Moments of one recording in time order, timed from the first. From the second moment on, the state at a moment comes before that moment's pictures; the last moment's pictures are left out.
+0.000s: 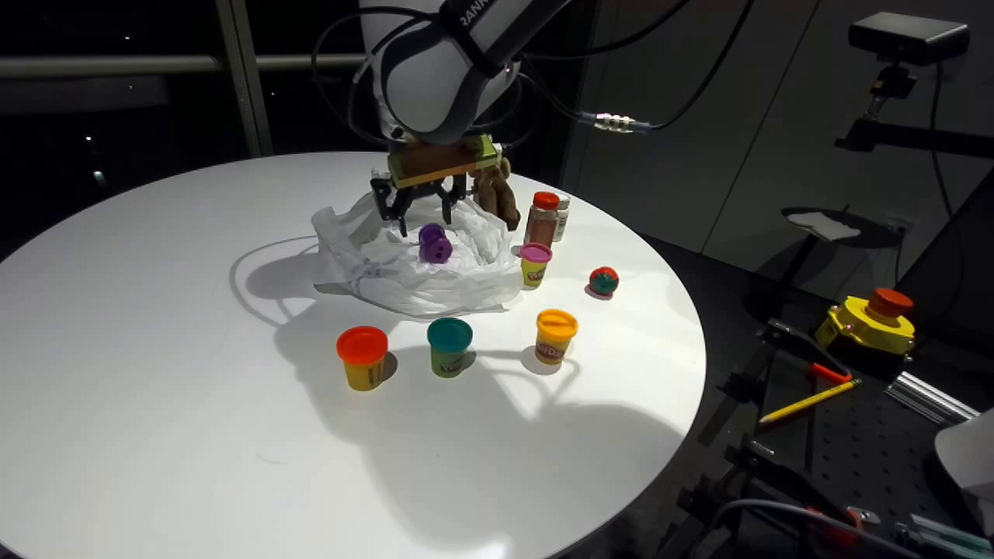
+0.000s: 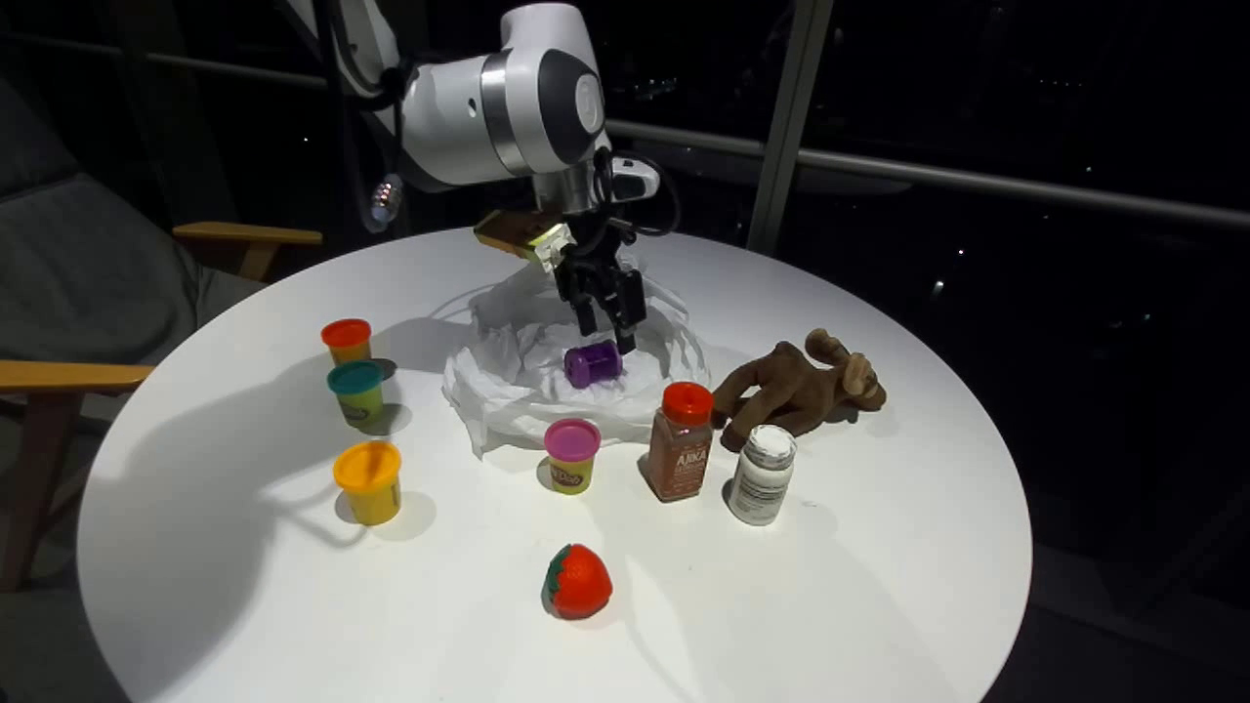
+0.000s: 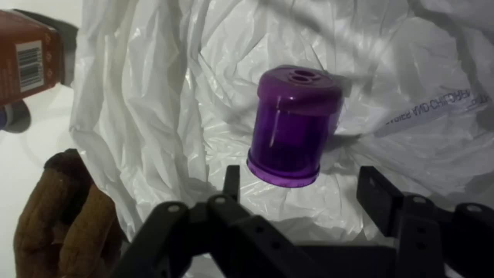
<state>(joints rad) 0.24 0.92 -0.16 -1.44 -0.20 2.40 0.69</state>
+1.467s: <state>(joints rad) 0.28 0.94 -0.22 -1.40 -0.20 2.18 1.21</state>
